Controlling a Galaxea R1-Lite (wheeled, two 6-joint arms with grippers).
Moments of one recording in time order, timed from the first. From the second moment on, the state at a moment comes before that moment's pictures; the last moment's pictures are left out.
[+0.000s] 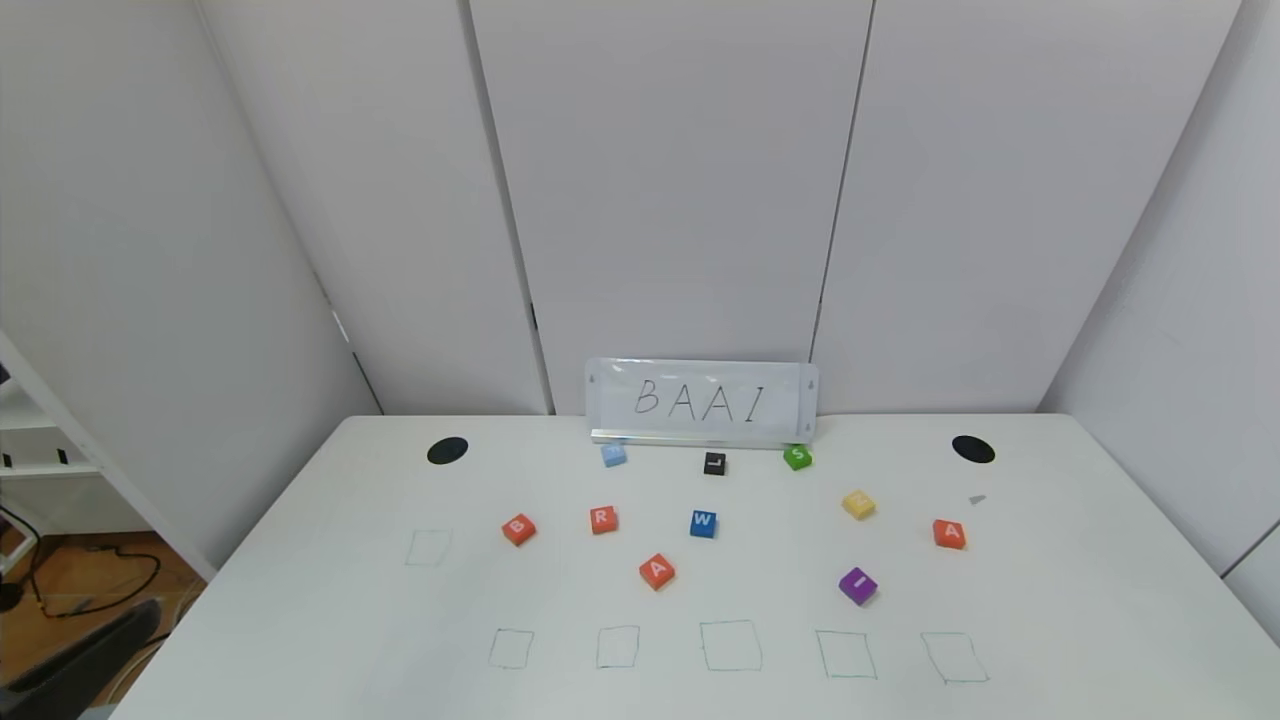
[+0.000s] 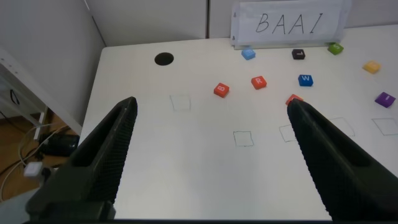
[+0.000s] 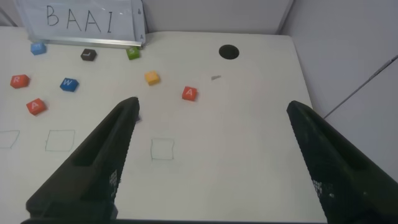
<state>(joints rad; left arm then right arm) 0.00 0.65 -0.48 0.01 -0.08 0.03 0.01 0.80 -0.58 0.03 -0.02 0.01</state>
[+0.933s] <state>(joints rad) 0.00 1.24 -0.80 0.01 -0.02 0.02 0.08 1.32 -0.83 0.06 -0.06 0.04</state>
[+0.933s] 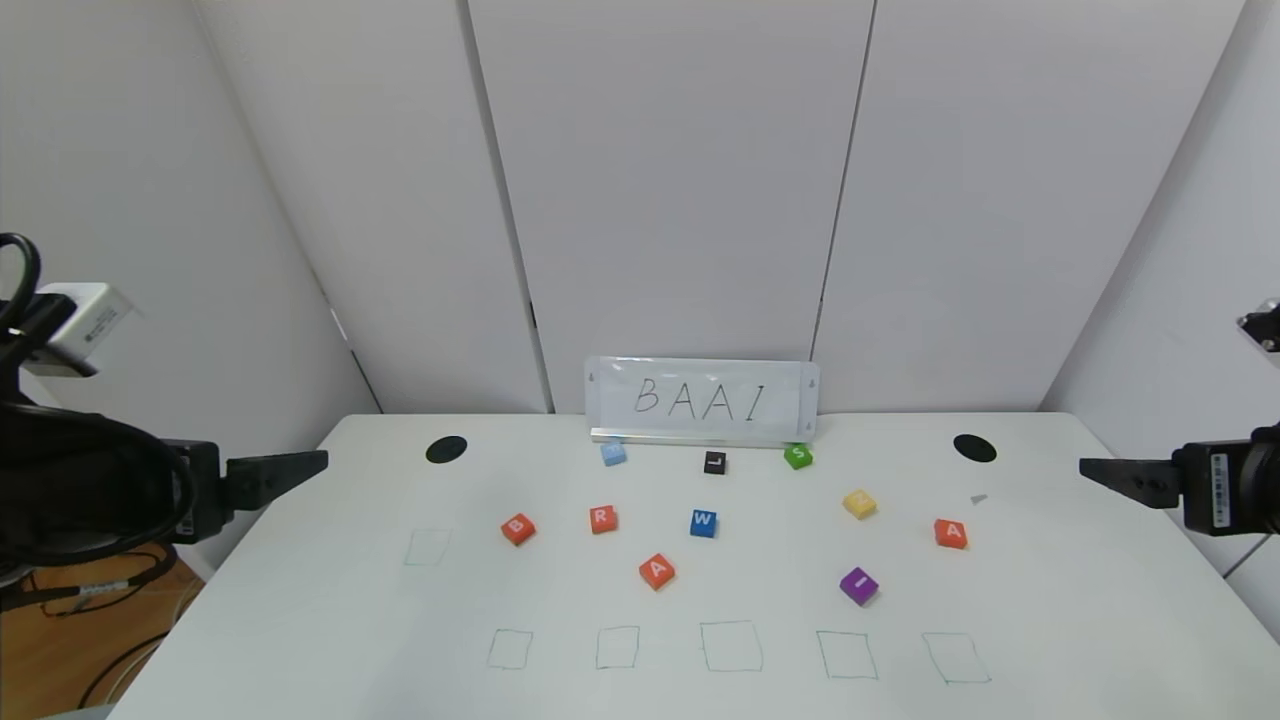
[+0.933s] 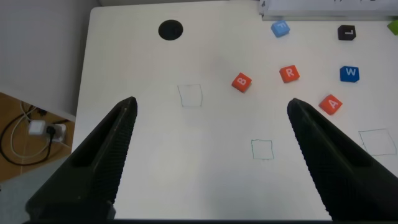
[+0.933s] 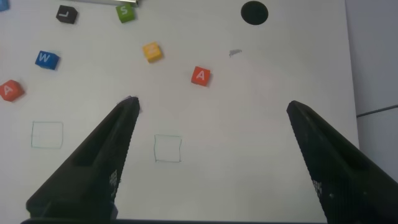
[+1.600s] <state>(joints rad) 0.00 1.54 -0.87 0.01 0.00 0.02 0.14 1.61 -0.95 0.04 -0.13 0.12</state>
